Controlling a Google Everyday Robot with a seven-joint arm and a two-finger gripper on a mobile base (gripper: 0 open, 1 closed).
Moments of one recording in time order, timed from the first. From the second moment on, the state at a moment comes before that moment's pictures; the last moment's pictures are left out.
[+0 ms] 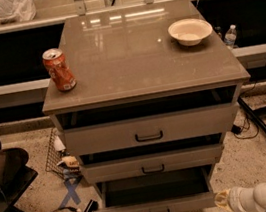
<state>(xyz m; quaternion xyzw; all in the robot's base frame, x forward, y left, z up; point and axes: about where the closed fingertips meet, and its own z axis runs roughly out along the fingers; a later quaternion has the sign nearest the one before) 0.434 -0.299 0.276 -0.57 0.77 0.05 0.28</state>
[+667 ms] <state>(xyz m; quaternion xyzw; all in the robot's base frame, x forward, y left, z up) 0.434 -0.297 0.274 -0.58 0.77 0.05 0.28</state>
